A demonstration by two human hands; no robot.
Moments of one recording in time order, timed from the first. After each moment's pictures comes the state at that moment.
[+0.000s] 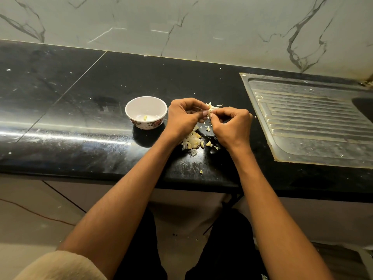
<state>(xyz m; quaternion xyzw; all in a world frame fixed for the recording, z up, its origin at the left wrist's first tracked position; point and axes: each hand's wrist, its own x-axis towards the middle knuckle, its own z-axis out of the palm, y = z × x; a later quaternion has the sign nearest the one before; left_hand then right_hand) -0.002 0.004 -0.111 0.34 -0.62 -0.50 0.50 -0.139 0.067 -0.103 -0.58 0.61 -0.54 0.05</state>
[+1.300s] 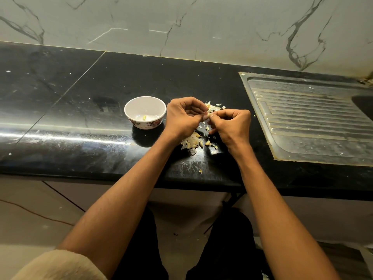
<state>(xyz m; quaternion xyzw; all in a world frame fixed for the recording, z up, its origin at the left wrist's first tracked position) -0.002 0.008 -0.111 0.36 -0.65 -0.42 0.51 -0.135 0.072 -0.098 -0.46 0.63 -0.58 0.24</state>
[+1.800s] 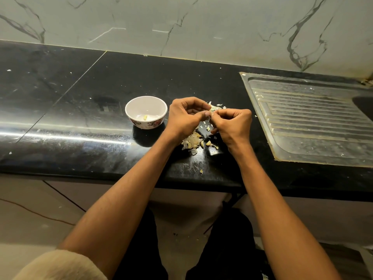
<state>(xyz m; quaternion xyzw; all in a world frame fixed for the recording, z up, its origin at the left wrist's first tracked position) -0.002 0.008 -0.109 0.33 -0.64 -0.48 0.50 -0.134 0.071 -0.096 -0.47 0.62 -0.59 0.21</state>
